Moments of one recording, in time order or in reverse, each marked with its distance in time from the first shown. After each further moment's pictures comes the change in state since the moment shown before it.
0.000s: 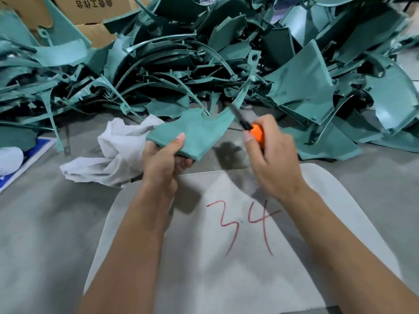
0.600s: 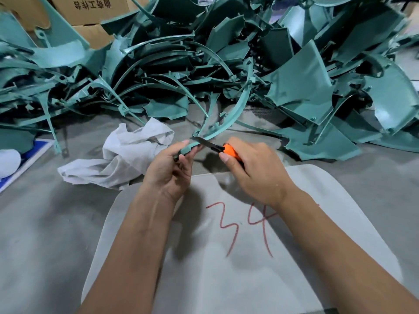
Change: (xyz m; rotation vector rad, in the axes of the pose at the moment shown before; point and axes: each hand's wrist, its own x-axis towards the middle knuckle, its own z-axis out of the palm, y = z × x) left_hand -0.006 0.010 0.004 -0.388 -0.171 -0.504; right_hand -0.005 -0.002 0.007 -0.186 -0.255 -0.192
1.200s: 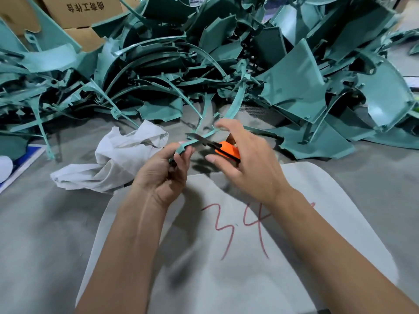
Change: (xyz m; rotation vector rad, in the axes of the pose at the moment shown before) left_hand -0.011 0.002 0.007 -0.052 0.026 -0.073; right_hand 0.005 0.000 0.001 0.090 0.114 0.047
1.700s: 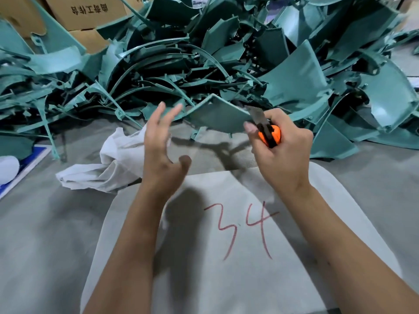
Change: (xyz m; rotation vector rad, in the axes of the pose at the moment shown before) left_hand 0.005 0.002 -0.019 1.376 -0.130 1.232; right_hand 0.003 0.018 -0.019 0.068 0.506 0.037
